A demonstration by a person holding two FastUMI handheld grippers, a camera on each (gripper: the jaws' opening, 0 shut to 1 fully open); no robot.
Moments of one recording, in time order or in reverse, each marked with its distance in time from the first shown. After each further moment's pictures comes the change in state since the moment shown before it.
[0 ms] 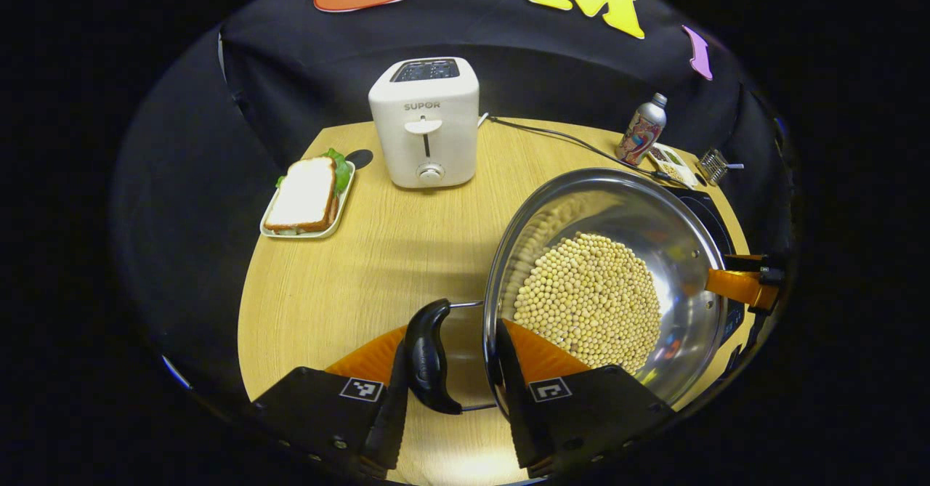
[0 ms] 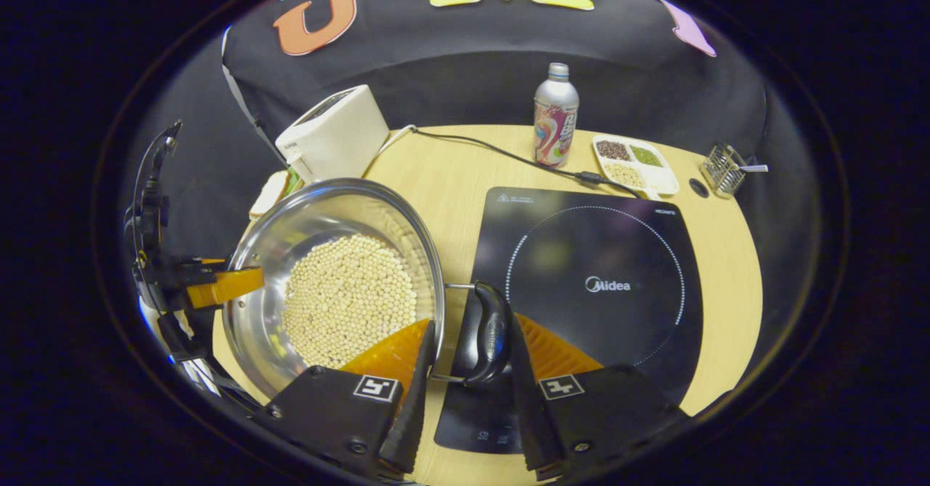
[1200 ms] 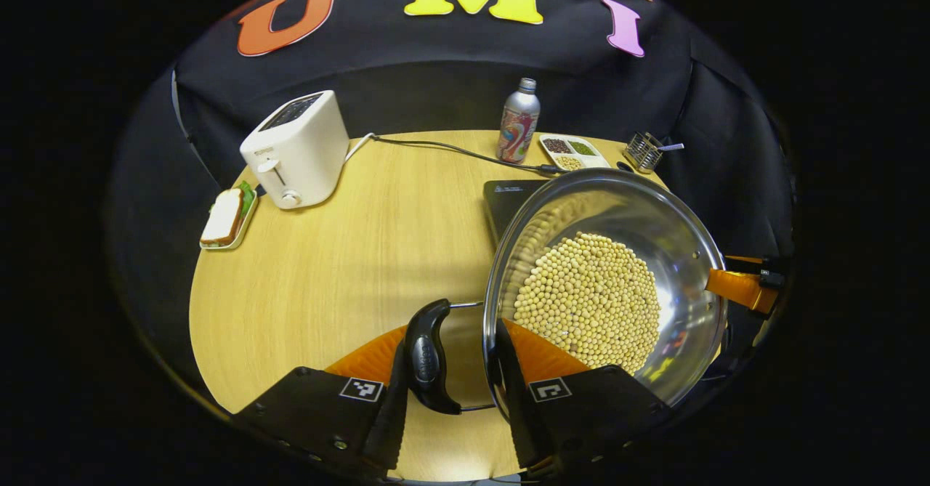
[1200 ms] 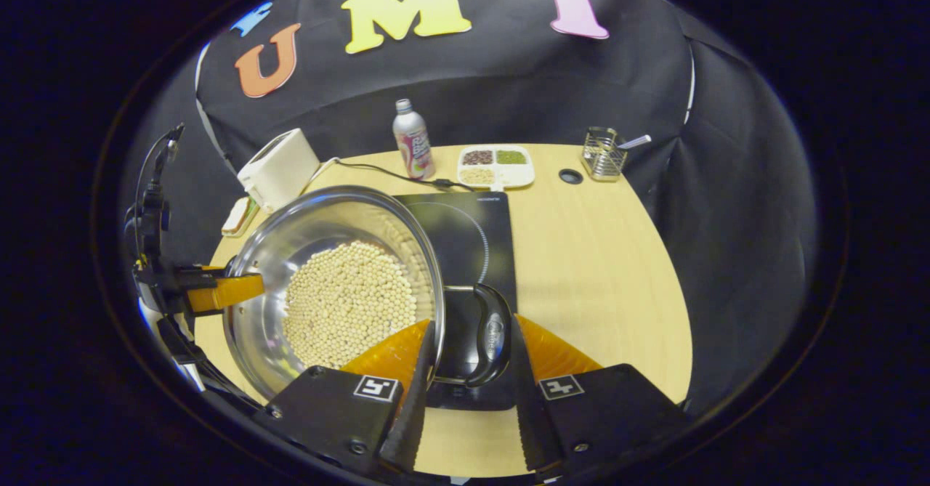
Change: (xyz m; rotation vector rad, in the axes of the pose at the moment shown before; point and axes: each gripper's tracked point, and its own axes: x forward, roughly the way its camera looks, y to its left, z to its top) left arm -0.023 -0.224 0.007 0.066 -0.036 -0.104; right arm -0.106 -0.203 -0.045 0.085 -0.104 -0.122
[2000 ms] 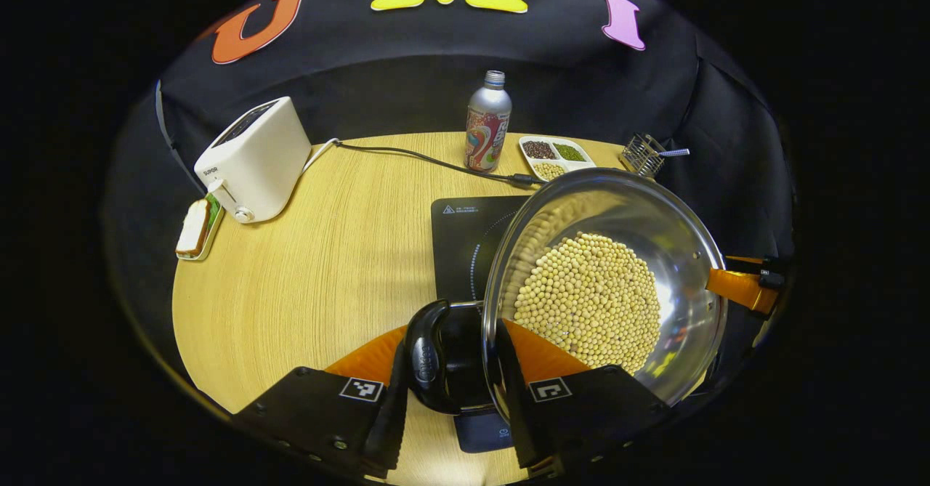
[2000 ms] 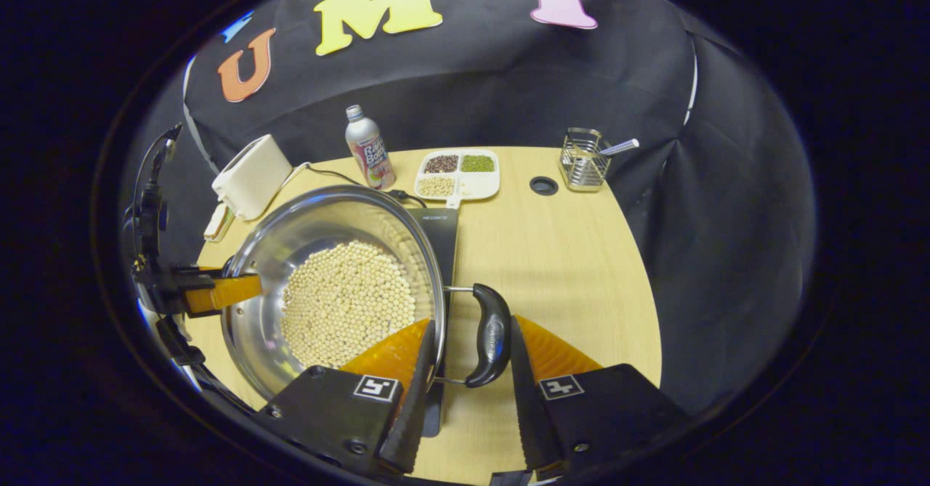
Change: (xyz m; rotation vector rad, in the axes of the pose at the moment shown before) left arm 0.047 -0.047 0.034 -0.028 0.021 0.010; right arm 0.037 -0.060 0.044 -0.026 0.030 -0.001
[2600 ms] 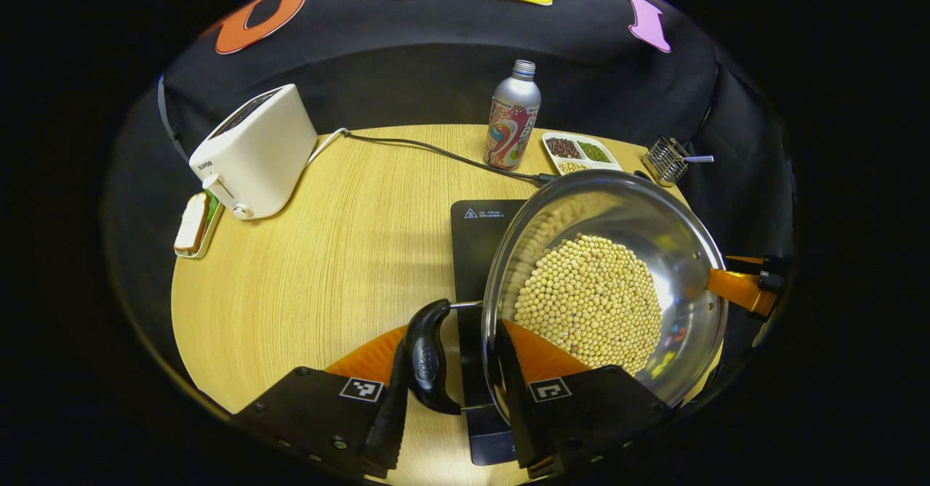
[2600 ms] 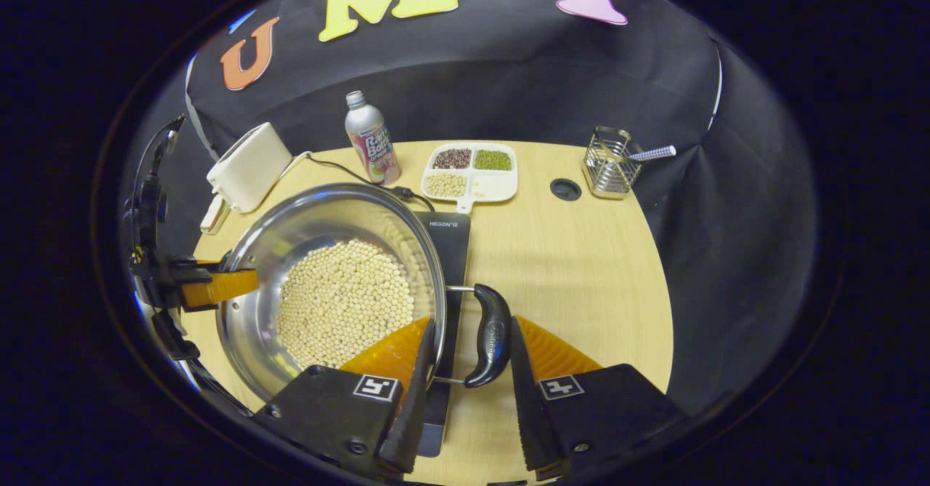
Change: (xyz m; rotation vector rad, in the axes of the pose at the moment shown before) left arm 0.024 0.015 0.016 -0.007 0.030 0.026; right arm 0.020 0.001 0.006 -0.010 0.052 0.013
